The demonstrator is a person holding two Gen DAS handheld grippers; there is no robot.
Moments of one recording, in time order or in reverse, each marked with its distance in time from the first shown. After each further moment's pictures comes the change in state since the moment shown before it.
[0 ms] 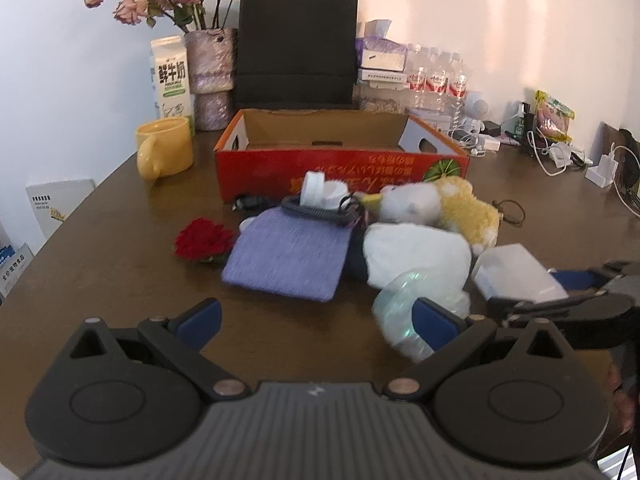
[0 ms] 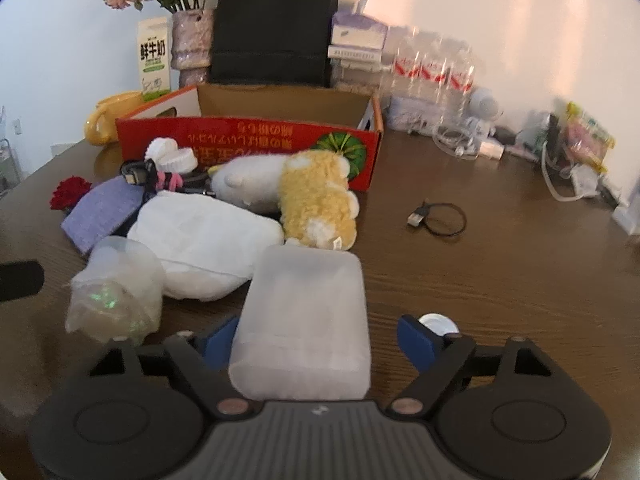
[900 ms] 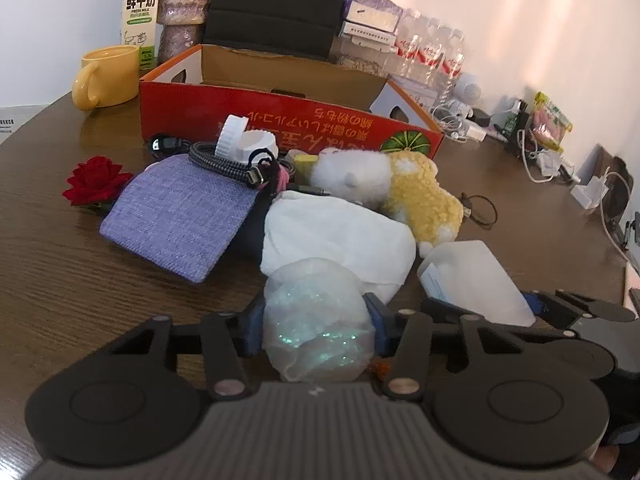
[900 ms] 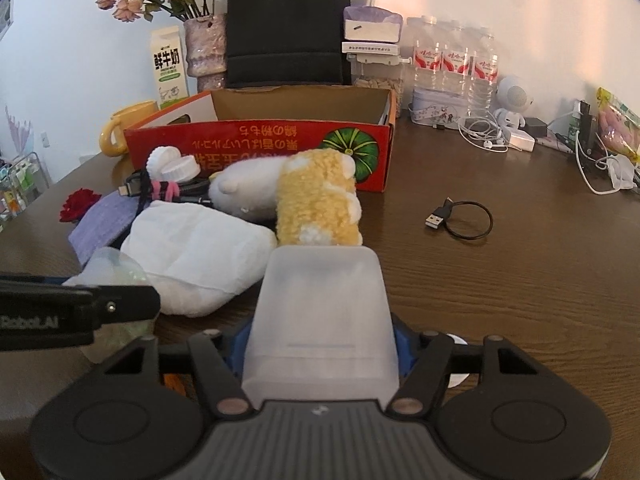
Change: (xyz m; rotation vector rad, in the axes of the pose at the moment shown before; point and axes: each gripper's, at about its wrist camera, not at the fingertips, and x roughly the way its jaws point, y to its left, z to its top) left arm 0.062 -0.045 0.003 -0.177 0.129 -0.113; right arm 0.017 -0.023 0.002 0.006 -0.030 0.104
